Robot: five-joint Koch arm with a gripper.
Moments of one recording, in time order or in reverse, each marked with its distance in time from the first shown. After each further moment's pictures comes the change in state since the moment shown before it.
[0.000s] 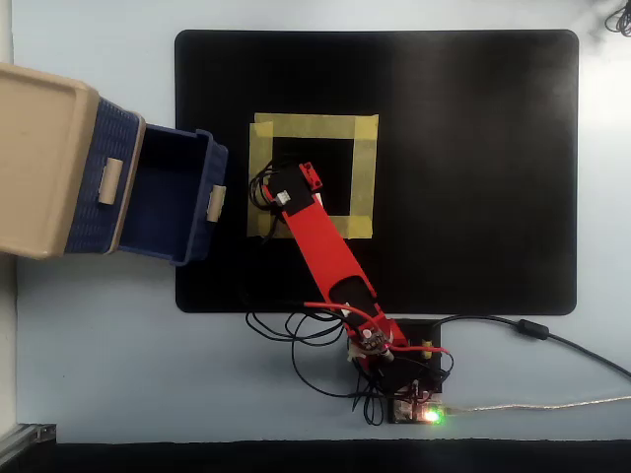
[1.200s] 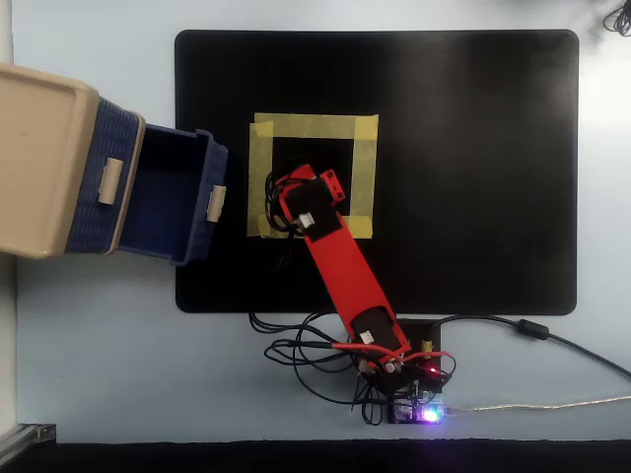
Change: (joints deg) arm 3.0 12.0 -12.1 10.4 15.3
